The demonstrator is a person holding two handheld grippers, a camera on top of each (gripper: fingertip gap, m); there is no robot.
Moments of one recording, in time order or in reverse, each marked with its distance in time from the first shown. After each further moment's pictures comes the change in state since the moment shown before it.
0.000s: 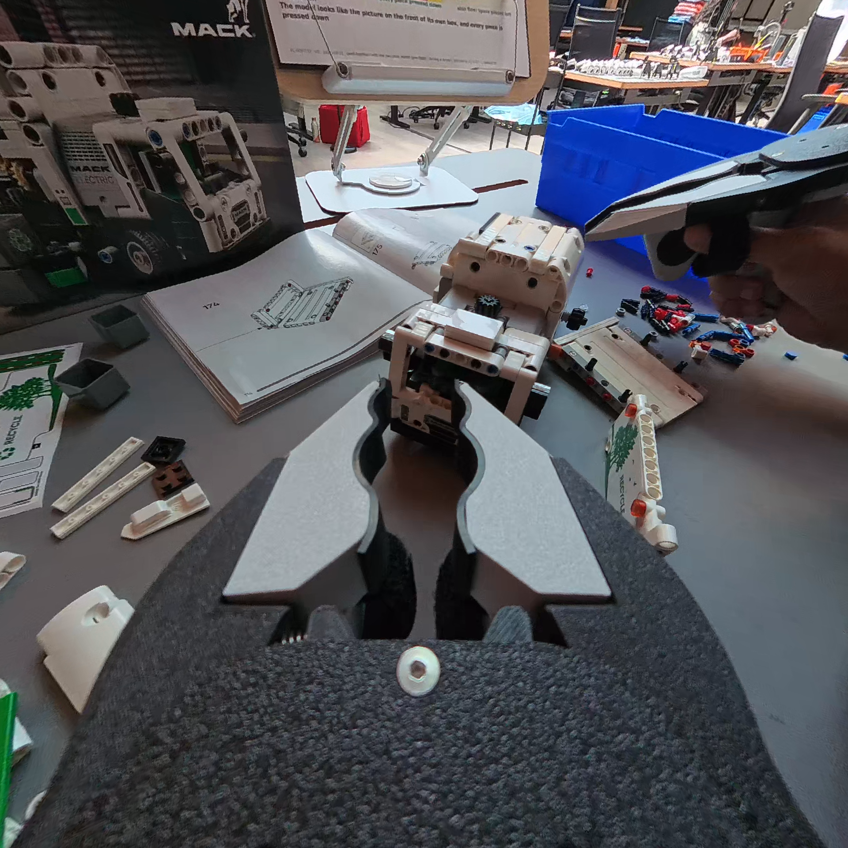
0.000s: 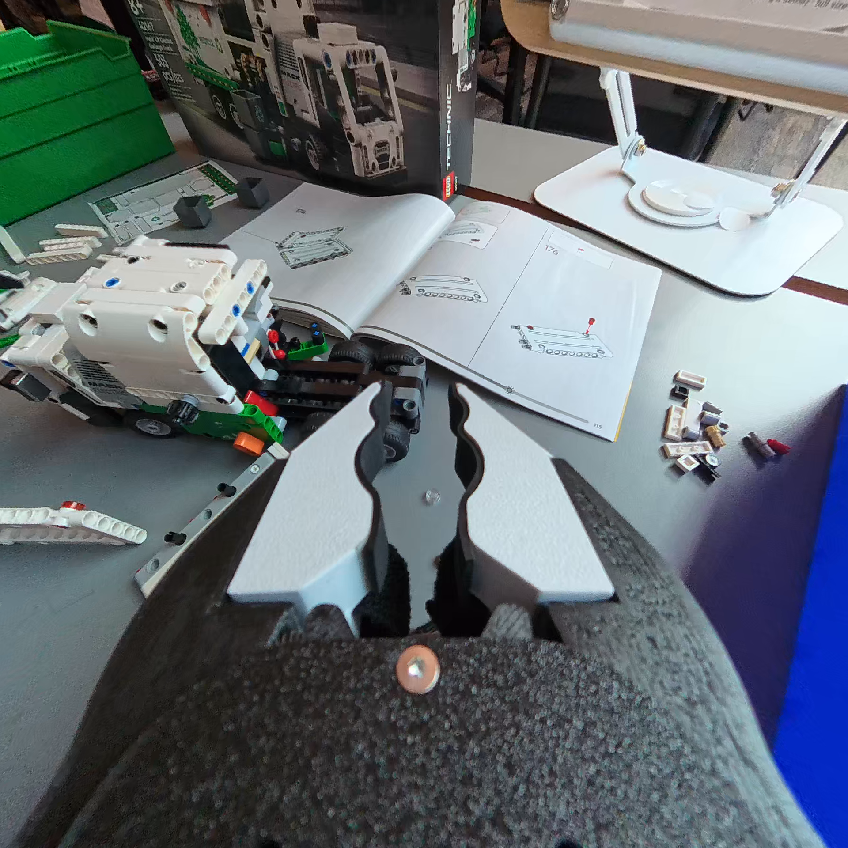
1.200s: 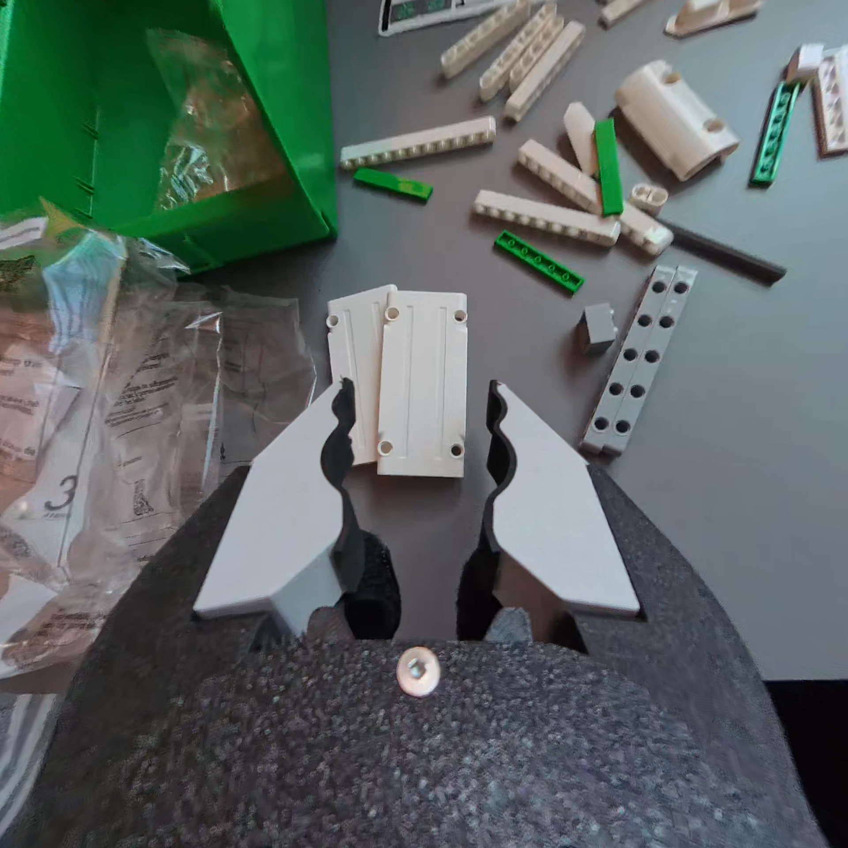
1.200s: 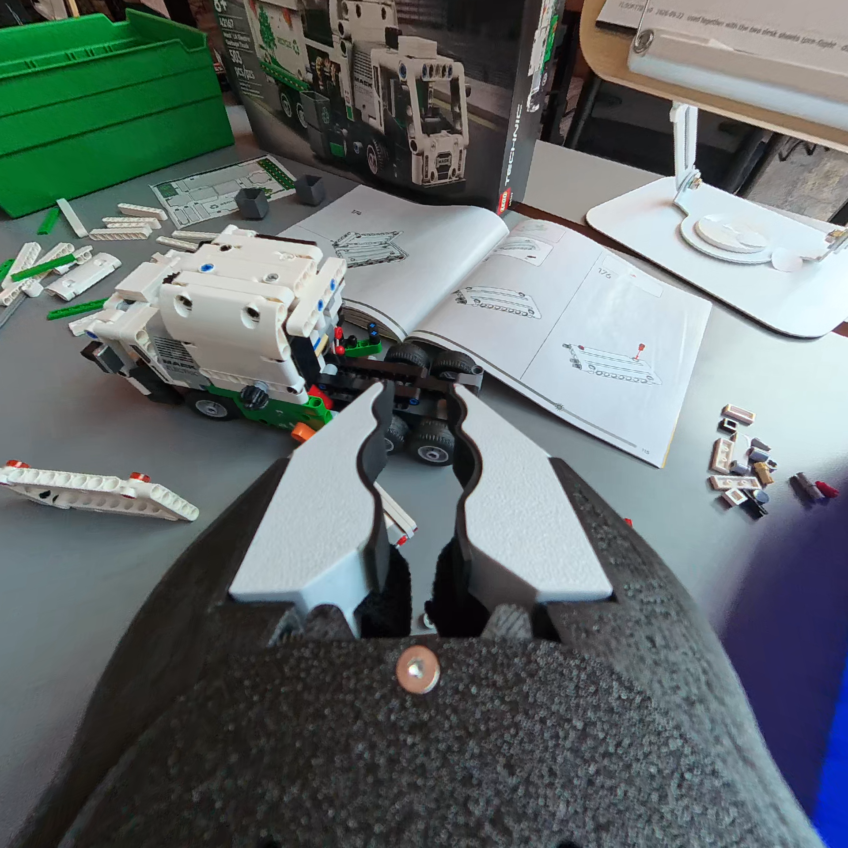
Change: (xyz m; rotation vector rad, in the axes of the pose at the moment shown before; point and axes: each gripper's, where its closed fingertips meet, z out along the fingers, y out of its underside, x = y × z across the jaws) left arm -0.160 0.106 -0.235 -0.568 -0.605 -0.048; right arm -0.032 -0.003 -0.003 0.017 -0.063 -0.078
